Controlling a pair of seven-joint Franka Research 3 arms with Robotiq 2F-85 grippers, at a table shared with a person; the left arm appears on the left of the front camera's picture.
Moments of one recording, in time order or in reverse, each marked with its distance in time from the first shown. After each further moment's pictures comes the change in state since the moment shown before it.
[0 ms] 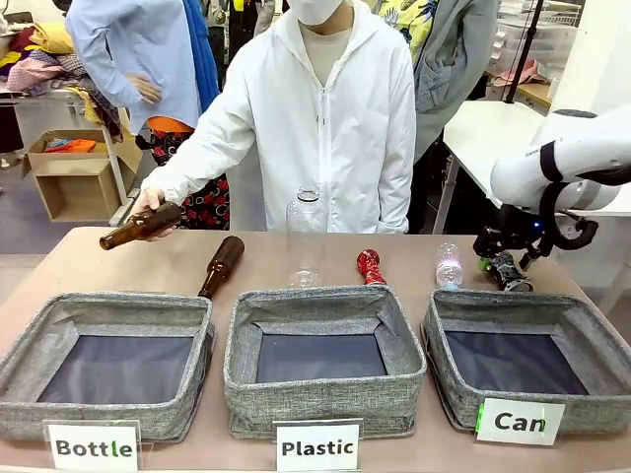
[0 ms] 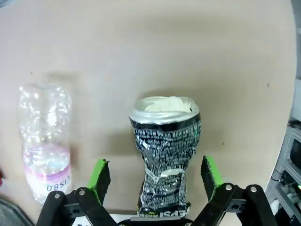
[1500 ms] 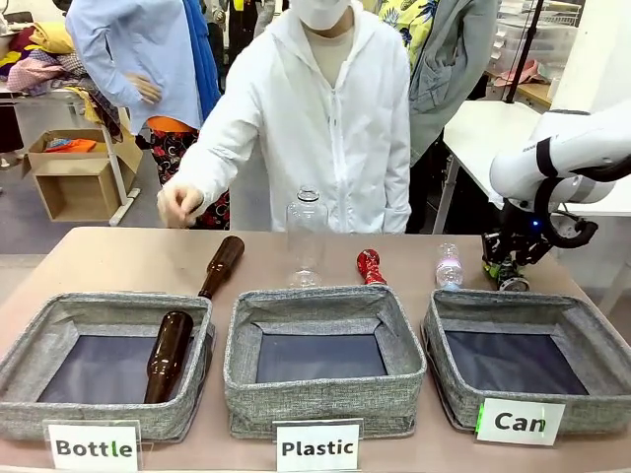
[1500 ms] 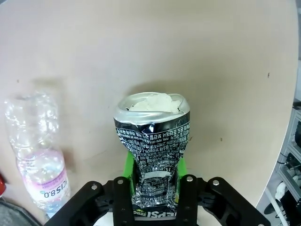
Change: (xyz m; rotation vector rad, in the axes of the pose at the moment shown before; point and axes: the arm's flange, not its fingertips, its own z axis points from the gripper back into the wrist) left arm -0.019 -0.083 0.104 -0.316 -0.109 -0.108; right arm 0.009 -0.006 -0.005 -0.004 0.080 -0.064
